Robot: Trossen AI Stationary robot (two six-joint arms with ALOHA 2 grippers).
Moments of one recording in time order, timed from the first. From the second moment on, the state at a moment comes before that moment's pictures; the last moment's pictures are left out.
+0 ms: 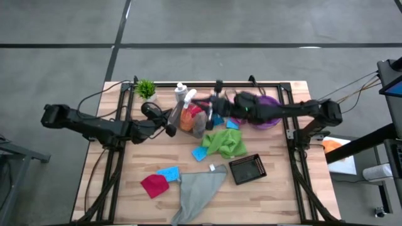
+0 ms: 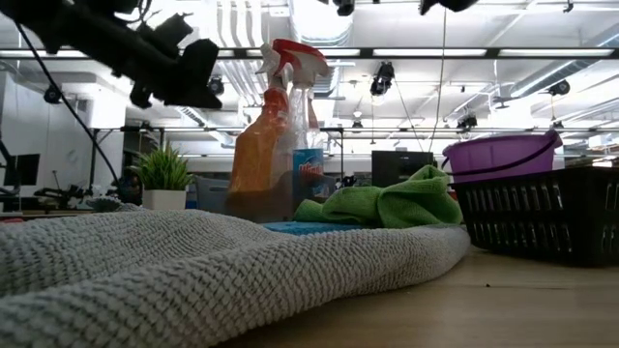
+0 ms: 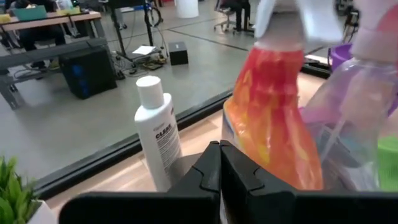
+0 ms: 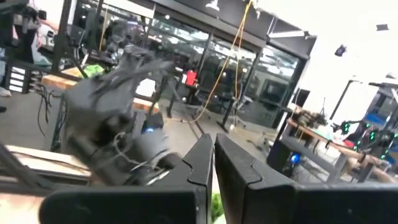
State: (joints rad) left arm -0.08 1.08 0.46 0.23 -0.92 -0.29; right arm -0.10 1.58 1.18 0.55 0.08 -0.29
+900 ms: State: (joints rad) left arm 0.01 1.08 0.35 0.39 -0.81 -0.29; right arm -0.20 1.97 1.88 -0.40 -0.05 -0.06
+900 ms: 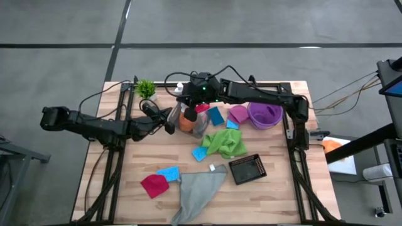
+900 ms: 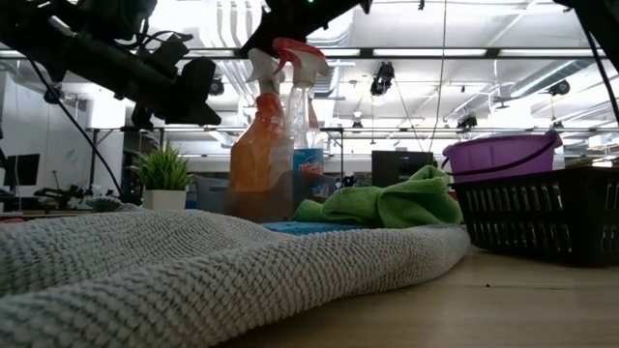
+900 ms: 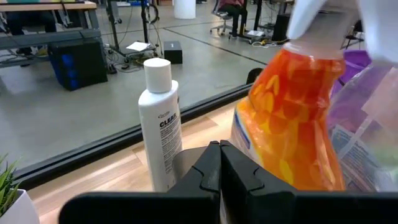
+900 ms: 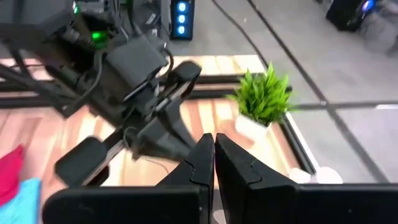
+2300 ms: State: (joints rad) left arm 0.01 1.06 0.35 0.39 -0.74 -0.20; right arm -0.04 1.88 1.84 0.11 -0.32 -0.22
